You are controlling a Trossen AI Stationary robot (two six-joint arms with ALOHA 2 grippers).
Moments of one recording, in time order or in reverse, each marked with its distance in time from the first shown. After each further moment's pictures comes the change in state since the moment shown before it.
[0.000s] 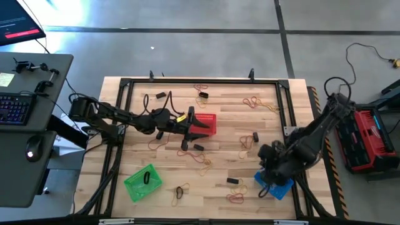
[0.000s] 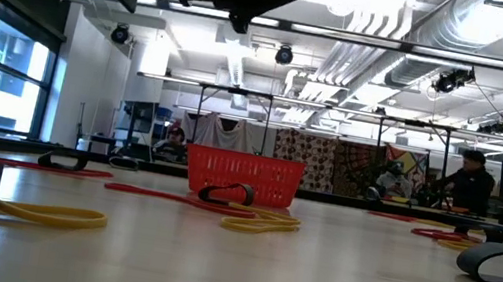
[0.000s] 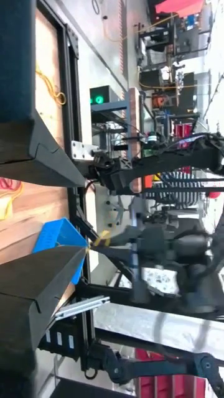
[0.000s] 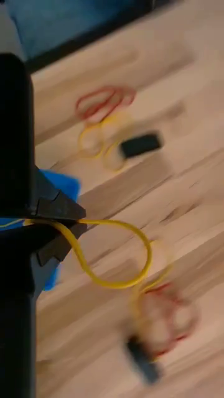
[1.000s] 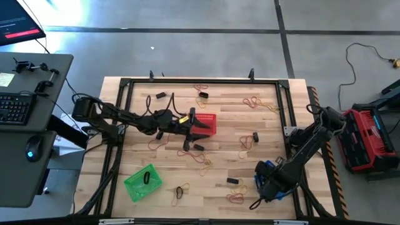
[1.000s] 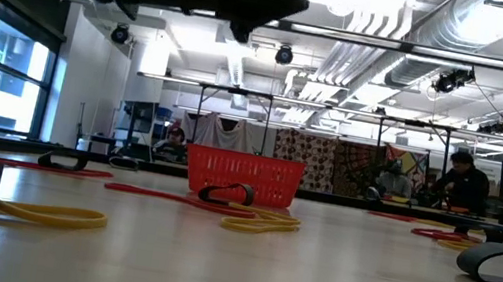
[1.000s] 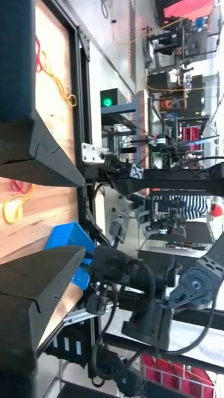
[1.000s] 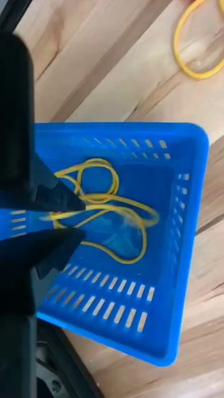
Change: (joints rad) left arm 0.000 0.049 0.001 0.015 -0.014 -0.001; right arm 0.056 0.312 -0.047 0.044 -0.352 0.164
